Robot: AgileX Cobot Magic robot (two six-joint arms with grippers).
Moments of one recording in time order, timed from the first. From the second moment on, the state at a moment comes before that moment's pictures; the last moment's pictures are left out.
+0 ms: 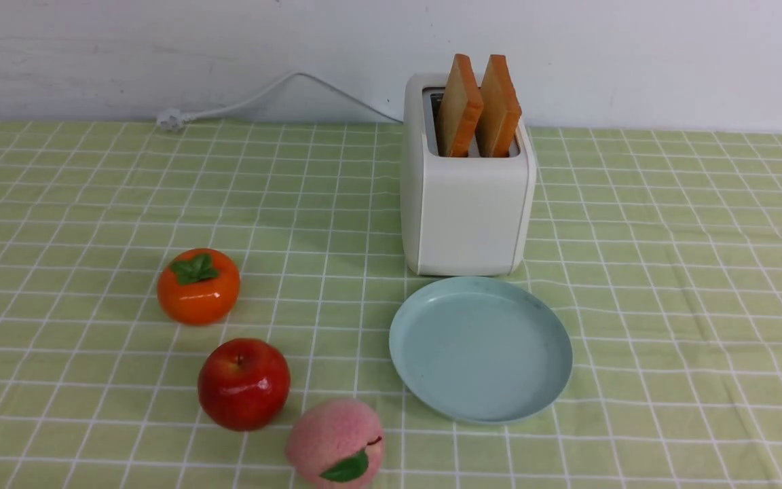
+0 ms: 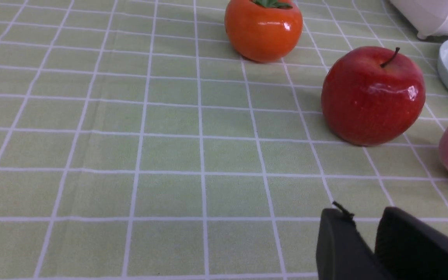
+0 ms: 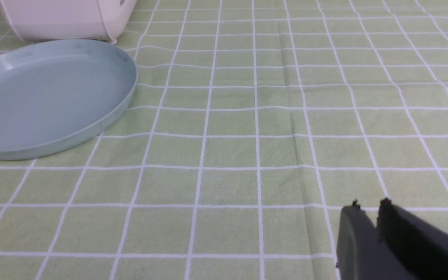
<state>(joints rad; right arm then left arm) 0.04 -0.01 0.01 -0.02 0.40 0.12 -0.06 -0.01 0.03 -0.23 0.39 0.08</state>
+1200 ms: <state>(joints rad) 0.04 -0.01 0.03 0.33 0.12 0.40 -0.06 -0.01 0.03 -1.04 -0.01 0.06</state>
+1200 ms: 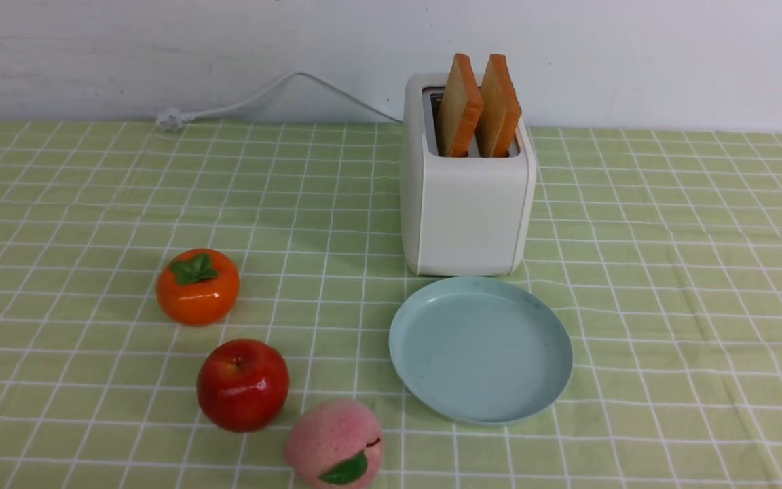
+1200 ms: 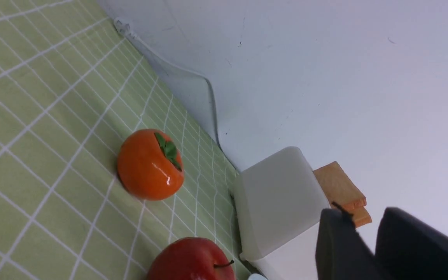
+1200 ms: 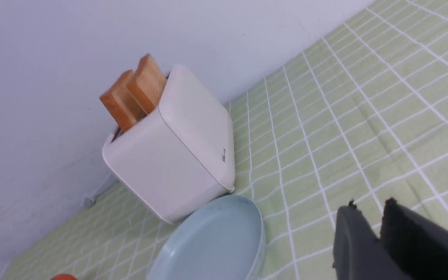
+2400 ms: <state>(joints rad) 0.04 0.26 -0.45 0.55 0.63 -0.37 -0.49 1.32 -0.87 -1.57 0.05 1.22</state>
